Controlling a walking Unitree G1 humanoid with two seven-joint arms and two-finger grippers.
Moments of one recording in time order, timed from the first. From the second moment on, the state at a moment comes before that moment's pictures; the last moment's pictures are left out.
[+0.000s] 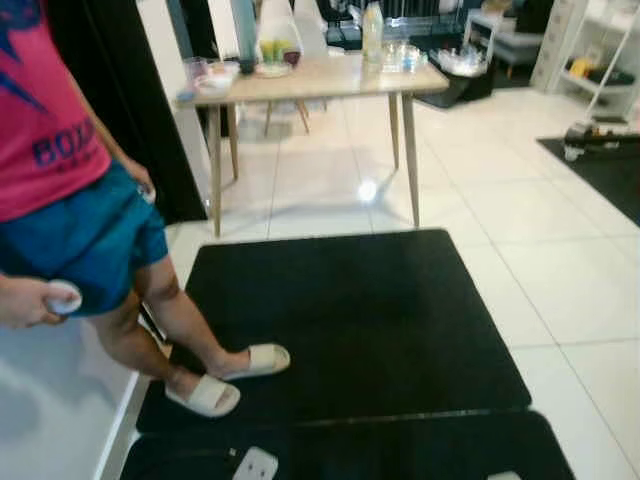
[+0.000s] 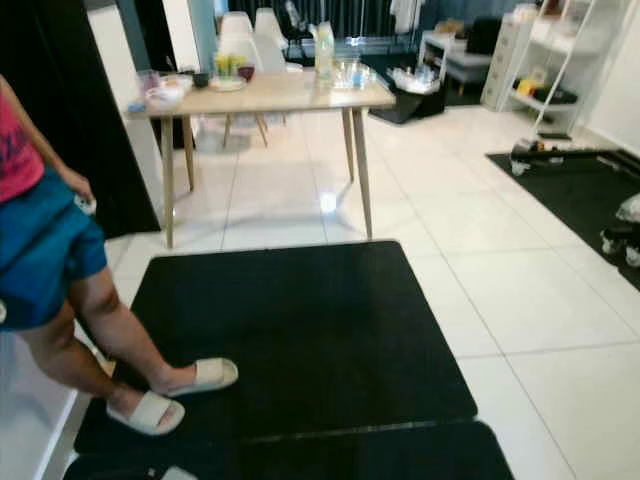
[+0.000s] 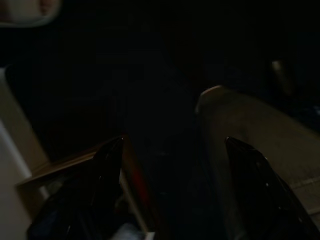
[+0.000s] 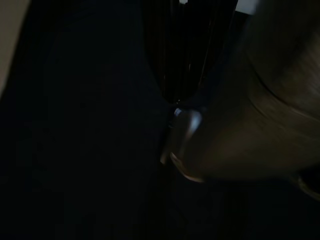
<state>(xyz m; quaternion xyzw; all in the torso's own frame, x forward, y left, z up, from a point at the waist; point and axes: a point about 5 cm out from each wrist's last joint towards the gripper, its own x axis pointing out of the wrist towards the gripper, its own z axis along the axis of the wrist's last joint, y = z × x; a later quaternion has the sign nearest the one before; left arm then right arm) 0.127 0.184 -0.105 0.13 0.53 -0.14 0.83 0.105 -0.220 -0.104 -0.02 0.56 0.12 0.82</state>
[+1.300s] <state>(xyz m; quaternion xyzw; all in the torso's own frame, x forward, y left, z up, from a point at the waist) 0.129 0.184 -0.105 0.13 0.52 -0.14 0.83 0.110 -0.215 -0.104 -0.02 0.55 0.12 0.83</state>
